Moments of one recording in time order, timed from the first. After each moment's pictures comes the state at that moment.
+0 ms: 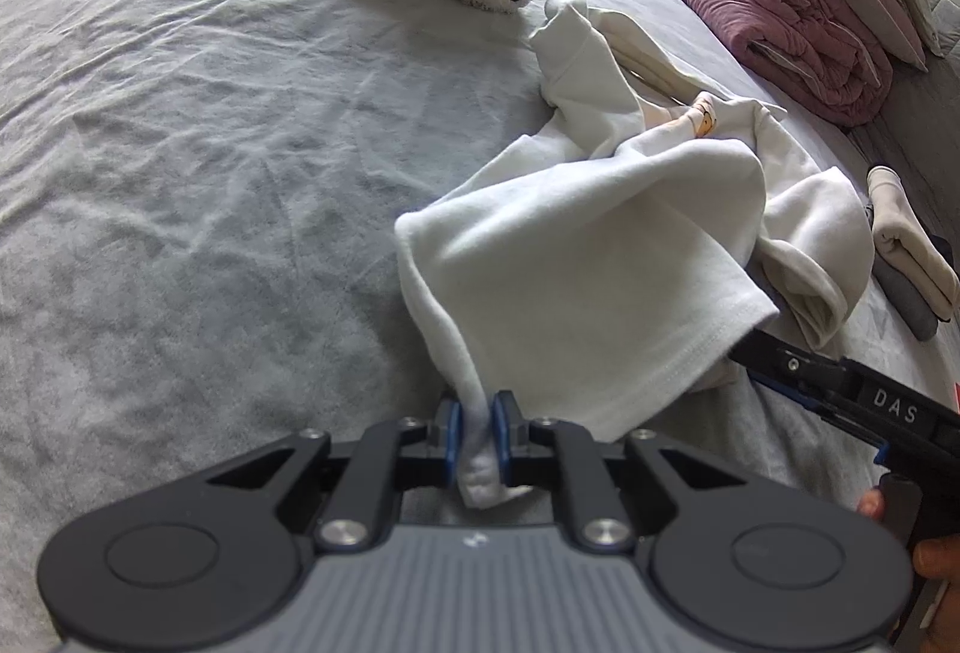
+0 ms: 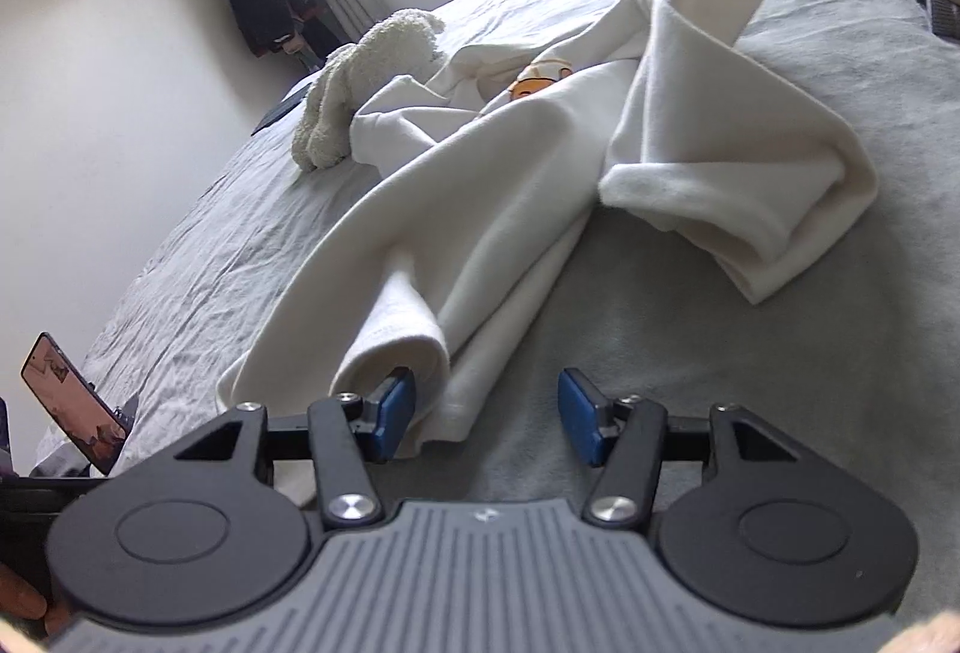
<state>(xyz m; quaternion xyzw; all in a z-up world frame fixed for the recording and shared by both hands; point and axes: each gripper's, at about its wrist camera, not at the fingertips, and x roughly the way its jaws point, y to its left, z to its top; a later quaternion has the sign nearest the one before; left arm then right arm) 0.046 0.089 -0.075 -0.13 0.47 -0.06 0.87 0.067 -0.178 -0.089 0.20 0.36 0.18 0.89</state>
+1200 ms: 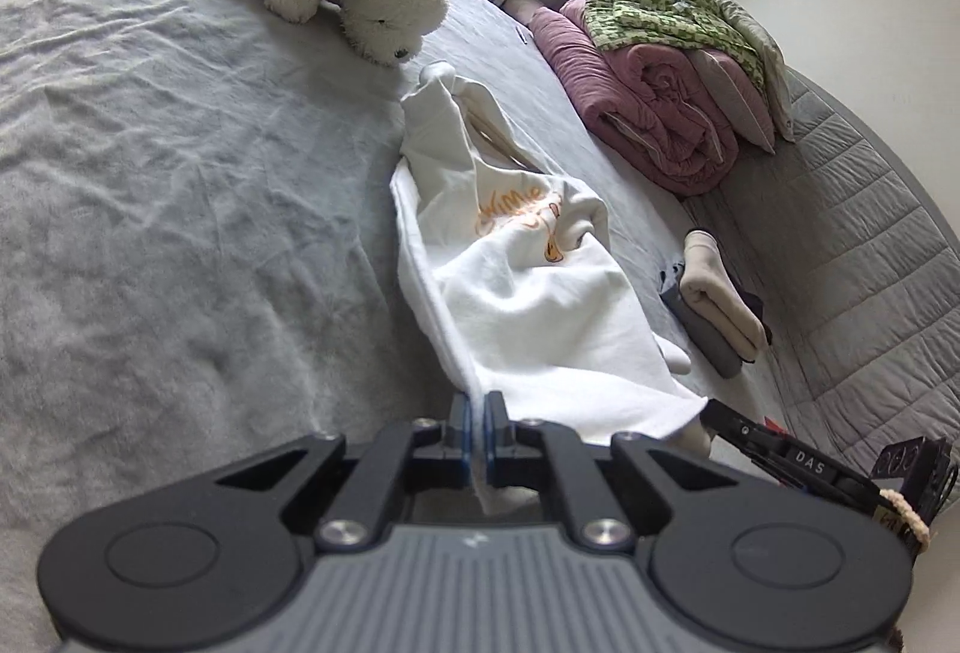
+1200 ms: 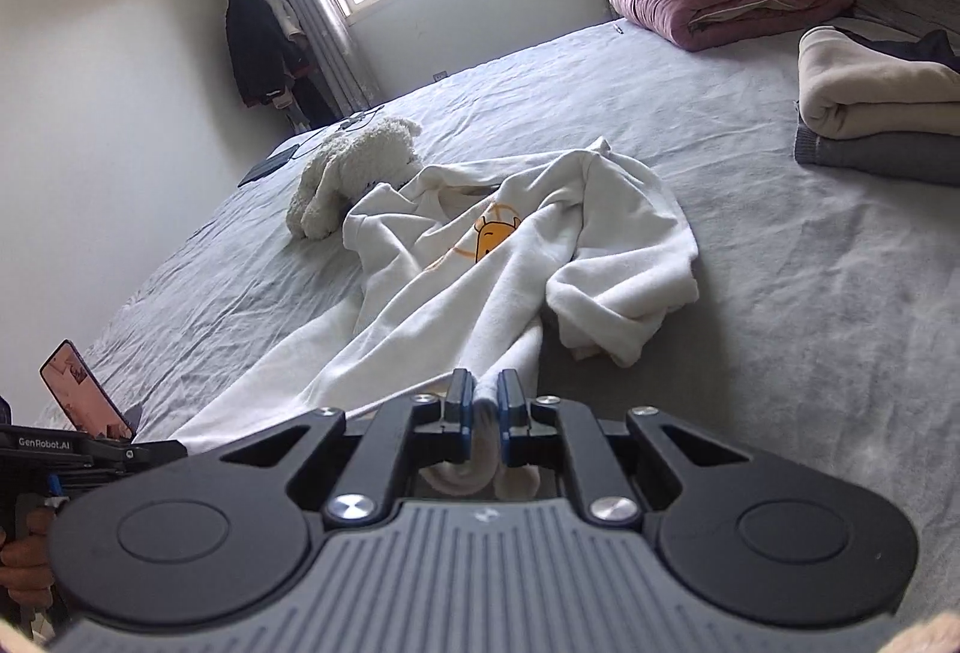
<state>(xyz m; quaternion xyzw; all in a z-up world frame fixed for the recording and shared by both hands) -0.018 0.117 -0.032 -0.26 0.40 -0.20 0.86 -0.022 -0.241 -0.019 0.17 0.31 0.13 0.93</state>
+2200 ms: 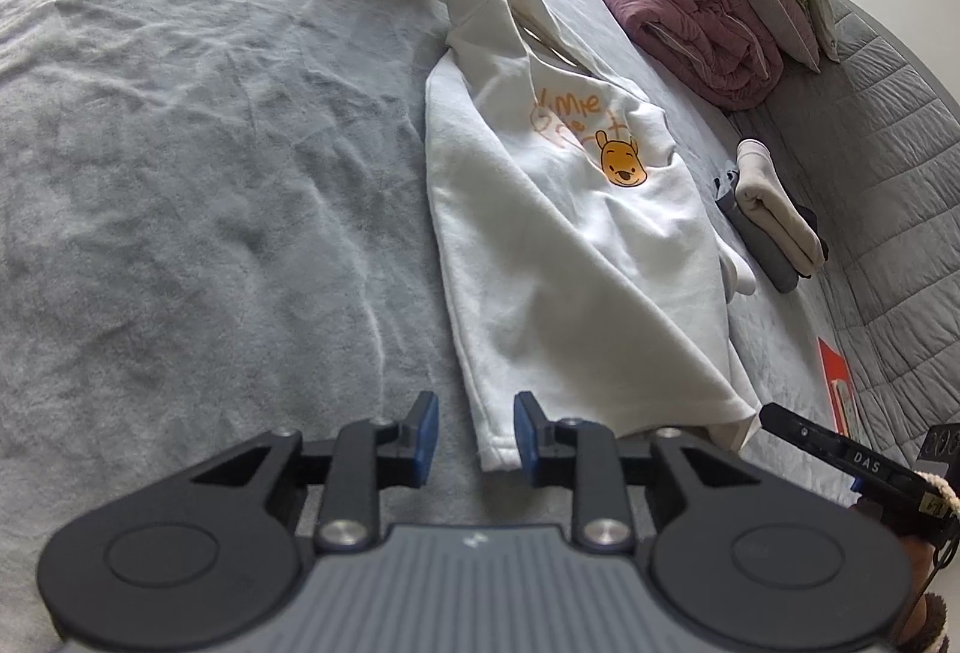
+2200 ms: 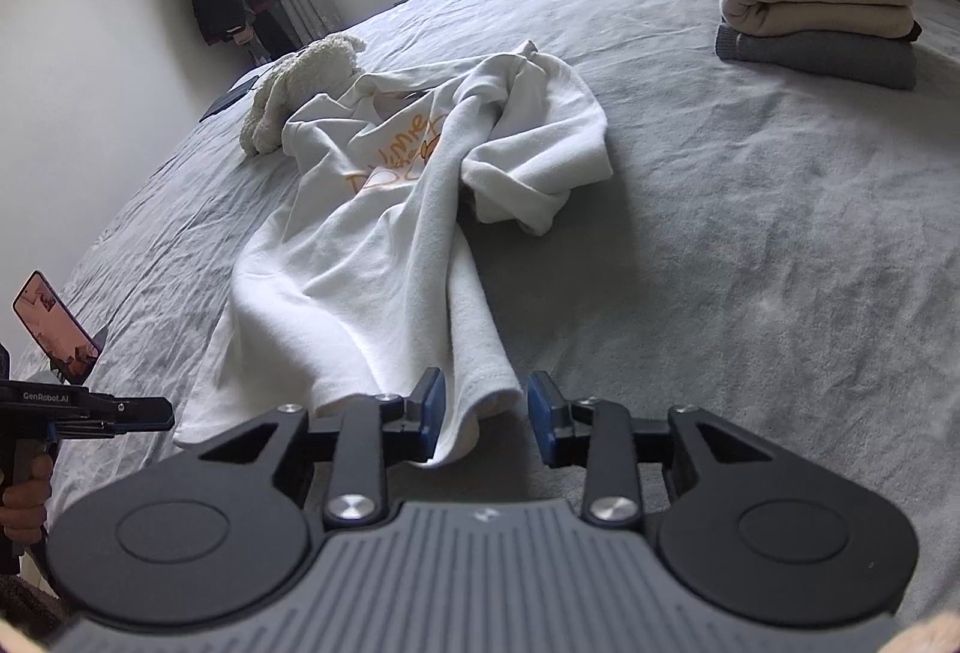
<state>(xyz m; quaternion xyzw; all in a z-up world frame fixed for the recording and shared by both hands) -0.017 0.106 -0.072 -0.22 0.48 -0.18 0.83 -0.051 -0.279 -0.052 0.16 0.38 0.10 0.90</state>
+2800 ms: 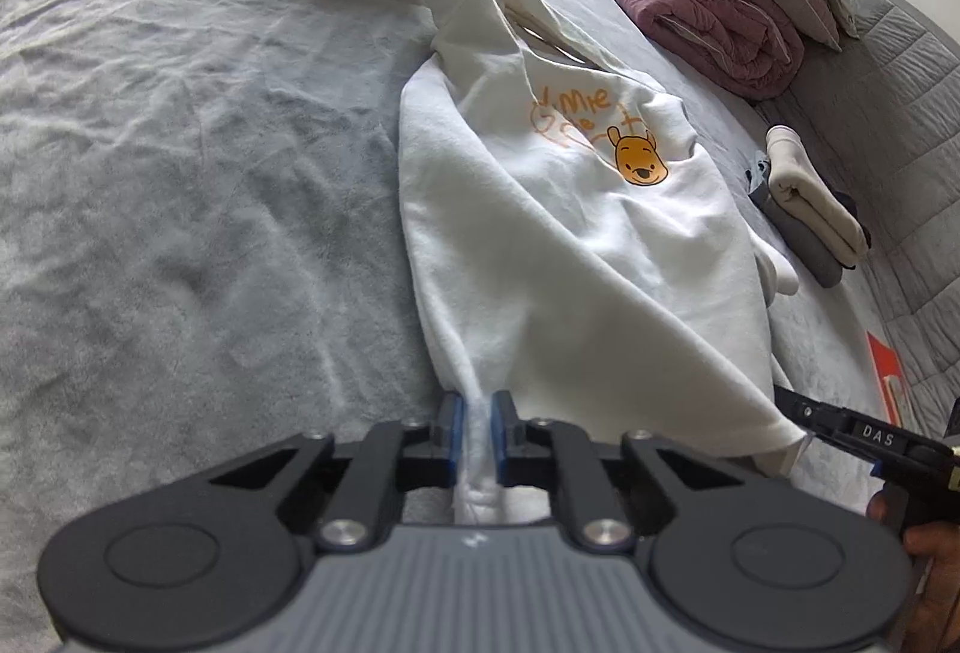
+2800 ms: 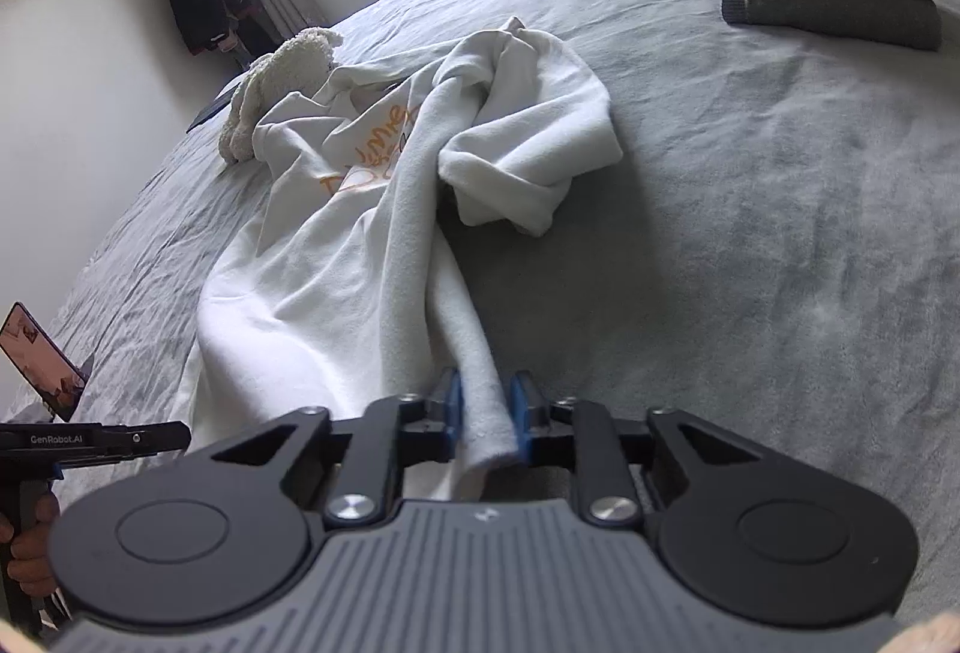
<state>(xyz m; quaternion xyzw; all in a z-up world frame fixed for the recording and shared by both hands) -0.008 0.070 -0.075 -0.16 0.46 -0.15 0.86 -0.018 -0.268 -0.072 0.17 0.39 0.10 0.90</state>
